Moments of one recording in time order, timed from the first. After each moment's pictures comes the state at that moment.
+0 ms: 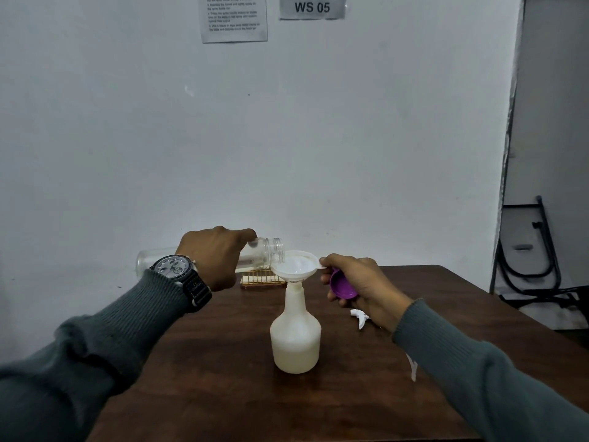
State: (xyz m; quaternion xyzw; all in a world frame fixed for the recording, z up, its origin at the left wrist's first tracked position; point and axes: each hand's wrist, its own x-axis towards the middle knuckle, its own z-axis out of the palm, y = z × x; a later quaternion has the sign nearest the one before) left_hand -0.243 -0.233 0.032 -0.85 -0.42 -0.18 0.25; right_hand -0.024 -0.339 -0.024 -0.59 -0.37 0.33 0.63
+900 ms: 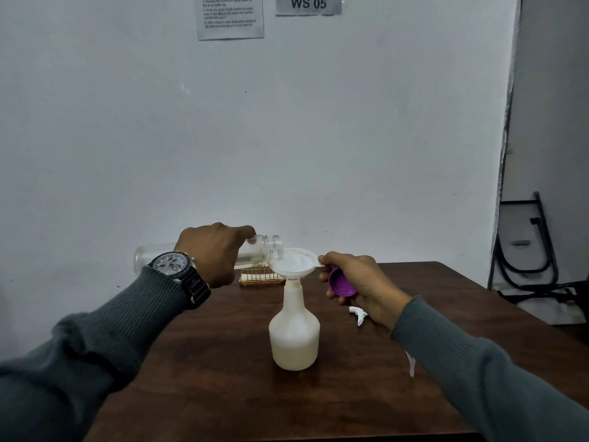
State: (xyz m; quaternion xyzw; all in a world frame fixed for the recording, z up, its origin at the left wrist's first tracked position) left_hand -0.241 -0.232 0.033 -0.86 -0.41 -0.18 0.26; right_hand -0.024 -0.341 -0.025 -0.59 -0.36 0.34 0.64
